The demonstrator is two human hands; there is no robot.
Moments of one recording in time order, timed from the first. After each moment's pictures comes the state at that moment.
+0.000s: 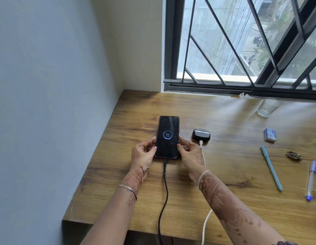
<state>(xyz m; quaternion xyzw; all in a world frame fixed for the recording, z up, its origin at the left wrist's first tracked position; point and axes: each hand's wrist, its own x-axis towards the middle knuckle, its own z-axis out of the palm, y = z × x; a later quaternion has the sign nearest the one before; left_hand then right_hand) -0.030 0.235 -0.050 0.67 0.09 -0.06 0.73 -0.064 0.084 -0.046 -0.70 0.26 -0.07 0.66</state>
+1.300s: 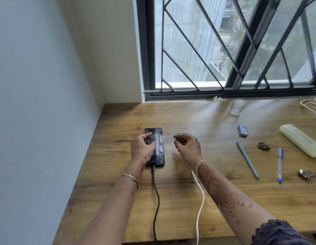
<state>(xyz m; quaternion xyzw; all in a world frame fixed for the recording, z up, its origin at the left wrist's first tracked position) -0.003 0.199 -0.010 0.86 0.02 -0.06 0.52 -0.053 0.049 -0.022 -0.80 0.26 -0.13 0.53</state>
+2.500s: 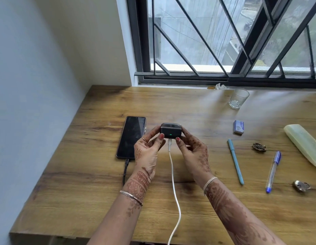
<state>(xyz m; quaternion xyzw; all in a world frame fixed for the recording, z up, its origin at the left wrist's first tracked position) -0.062 0.103 -0.026 0.52 0.02 -0.07 0.85 -0.103 -0.028 -0.040 -0.75 0.12 -0.18 0.63</state>
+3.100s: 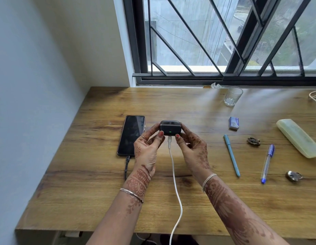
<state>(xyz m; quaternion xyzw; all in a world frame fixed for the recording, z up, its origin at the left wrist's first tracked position) -0.074 0.107 -0.015 0.51 -0.01 -0.07 0.86 -0.117 -0.020 -0.026 -0.74 0.12 -0.20 0.63</state>
